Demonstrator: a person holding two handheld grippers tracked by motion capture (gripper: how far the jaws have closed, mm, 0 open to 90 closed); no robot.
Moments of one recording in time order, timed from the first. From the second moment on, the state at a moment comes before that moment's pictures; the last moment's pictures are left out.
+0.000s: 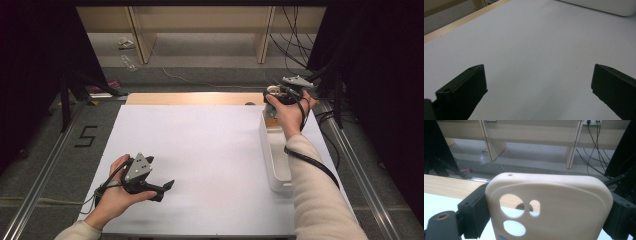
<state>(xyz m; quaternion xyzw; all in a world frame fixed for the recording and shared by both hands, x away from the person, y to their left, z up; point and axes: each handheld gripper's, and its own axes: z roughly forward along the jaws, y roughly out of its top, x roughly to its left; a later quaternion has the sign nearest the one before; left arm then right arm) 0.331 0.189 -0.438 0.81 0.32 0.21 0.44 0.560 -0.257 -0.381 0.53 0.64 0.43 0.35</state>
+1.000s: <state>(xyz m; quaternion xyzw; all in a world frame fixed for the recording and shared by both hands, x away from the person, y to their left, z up) 0.331 0.189 -0.438 0.81 0.32 0.21 0.44 0.561 -0.256 -0.388 0.53 0.65 0.42 0.34</state>
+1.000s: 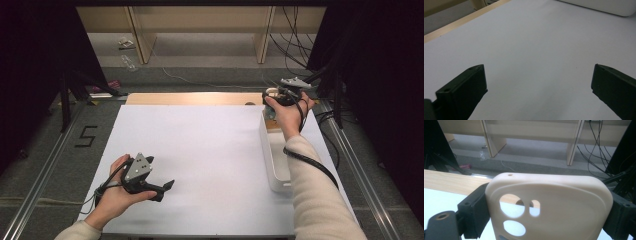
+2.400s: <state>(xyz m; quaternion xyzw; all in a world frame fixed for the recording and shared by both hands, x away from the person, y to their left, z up) 0.331 0.188 -0.438 0.81 0.32 0.21 0.44 0.564 -0.256 -0.403 0.54 0.65 0.41 0.34</state>
